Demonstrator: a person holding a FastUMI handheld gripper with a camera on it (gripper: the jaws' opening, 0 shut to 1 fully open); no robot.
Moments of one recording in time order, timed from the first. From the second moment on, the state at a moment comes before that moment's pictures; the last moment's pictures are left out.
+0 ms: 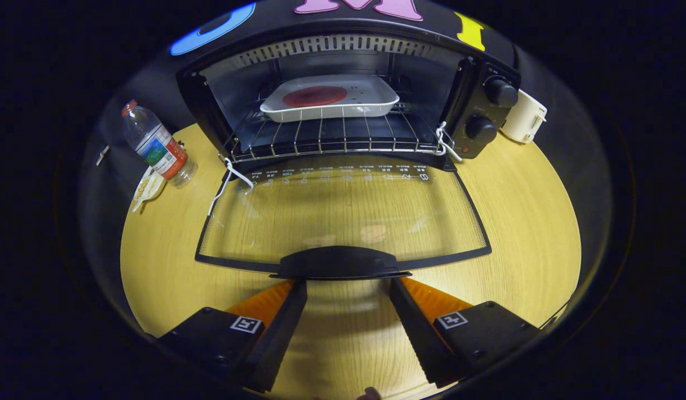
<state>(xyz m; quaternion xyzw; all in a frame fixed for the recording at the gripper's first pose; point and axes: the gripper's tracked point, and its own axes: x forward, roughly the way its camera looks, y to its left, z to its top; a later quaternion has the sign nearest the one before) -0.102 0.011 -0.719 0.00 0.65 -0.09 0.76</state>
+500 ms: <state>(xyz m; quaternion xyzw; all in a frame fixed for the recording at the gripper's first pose) -0.066 0.020 -0.649 0.05 0.58 -0.07 0.81</state>
